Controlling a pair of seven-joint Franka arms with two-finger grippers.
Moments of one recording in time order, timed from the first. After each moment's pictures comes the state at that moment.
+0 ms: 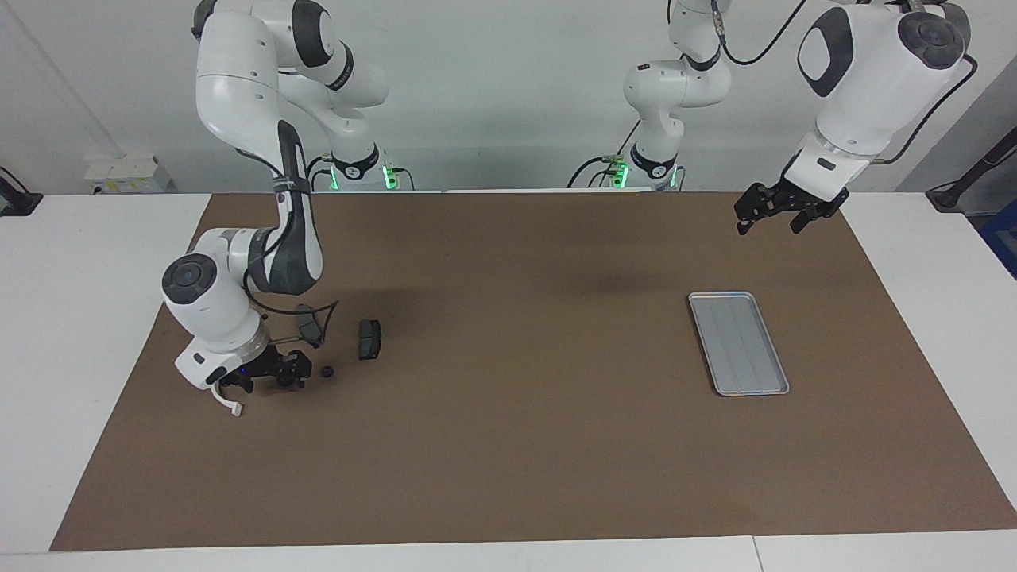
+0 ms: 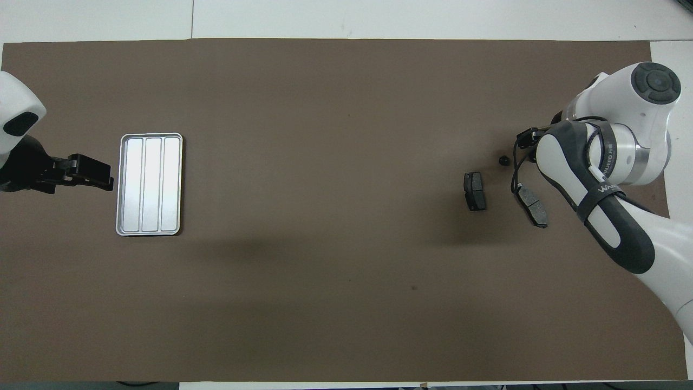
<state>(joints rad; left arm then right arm) -0.01 -0.01 -0.06 -1.68 -0.02 1.58 -0.03 -0.04 0.49 -0.03 -1.73 -0.02 2.23 -0.15</state>
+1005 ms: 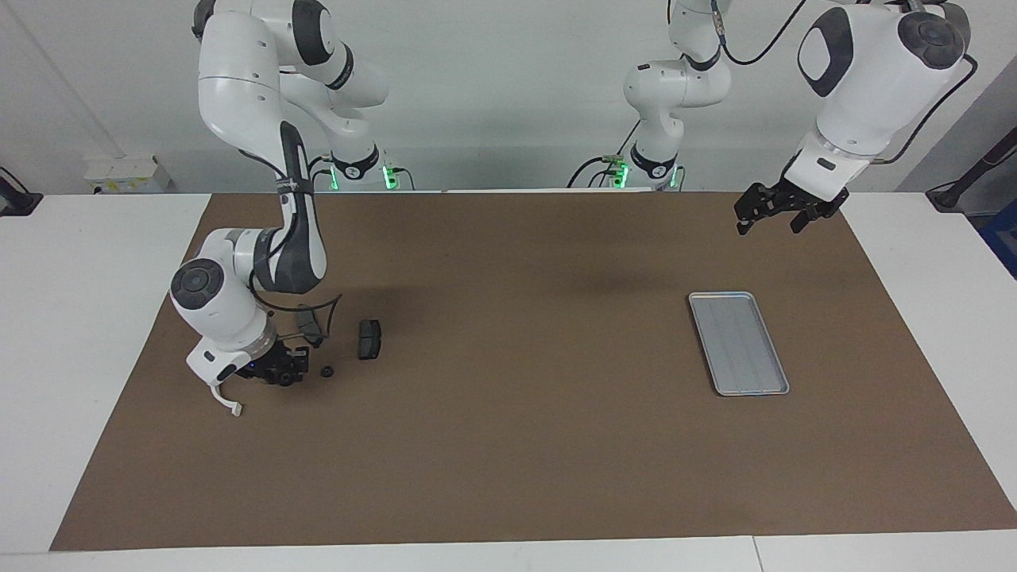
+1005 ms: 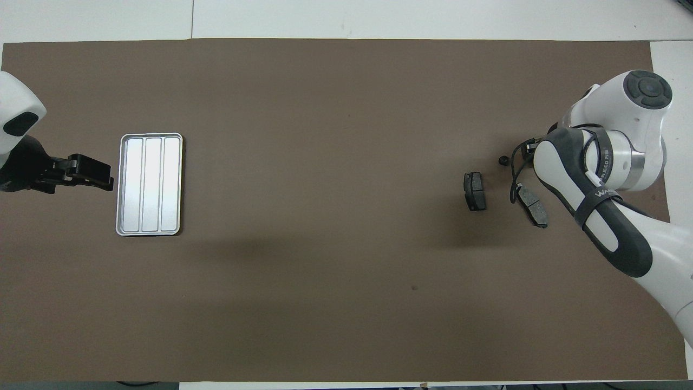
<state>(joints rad) -0.01 -0.01 -0.06 -1.68 -0.02 1.58 -0.03 -0.04 0.48 -0.03 -1.77 -0.02 2.19 -0.15</state>
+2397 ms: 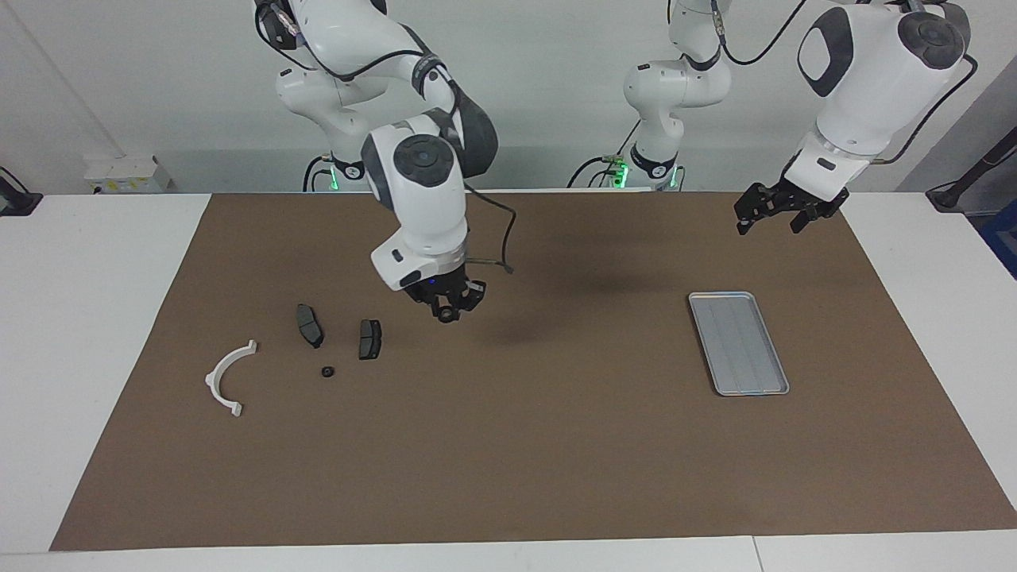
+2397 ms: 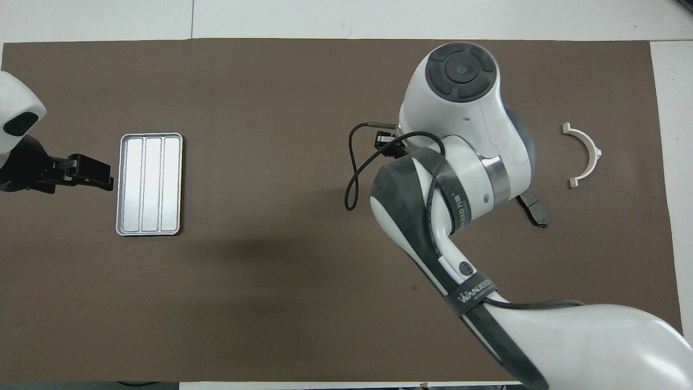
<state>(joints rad) -0.01 -0.01 -0.06 -1.68 -0.02 1.58 -0.03 0.43 0.38 0.05 -1.49 -0.02 1.83 0.74</state>
